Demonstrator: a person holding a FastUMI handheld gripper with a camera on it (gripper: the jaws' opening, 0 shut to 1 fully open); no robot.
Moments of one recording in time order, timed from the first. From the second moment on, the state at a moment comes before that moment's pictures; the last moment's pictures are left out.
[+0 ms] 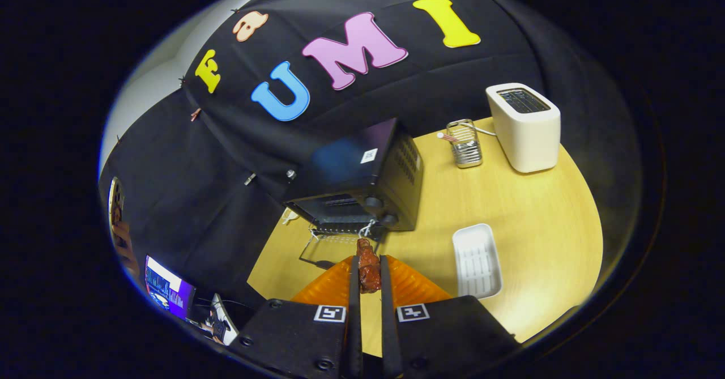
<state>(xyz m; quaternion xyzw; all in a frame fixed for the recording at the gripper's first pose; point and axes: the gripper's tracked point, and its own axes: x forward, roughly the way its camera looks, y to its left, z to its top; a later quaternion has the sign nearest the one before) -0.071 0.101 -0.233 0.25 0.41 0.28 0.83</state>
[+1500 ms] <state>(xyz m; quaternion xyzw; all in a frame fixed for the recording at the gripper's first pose) 0.046 0.339 -0.344 0.36 0.33 0.16 0.86</state>
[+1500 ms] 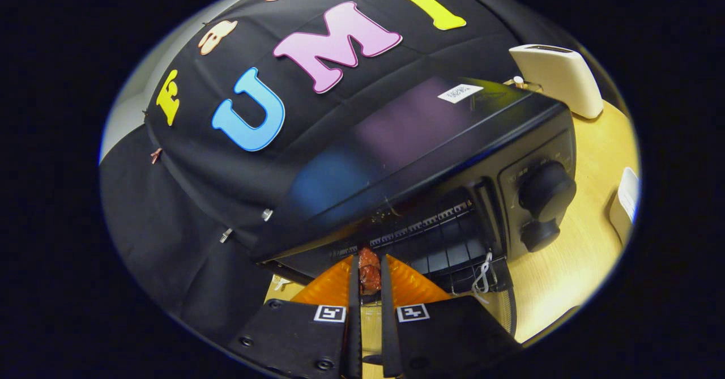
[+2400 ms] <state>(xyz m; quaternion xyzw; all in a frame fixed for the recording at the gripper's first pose) 0.037 0.308 -0.358 0.29 0.37 0.10 0.88</state>
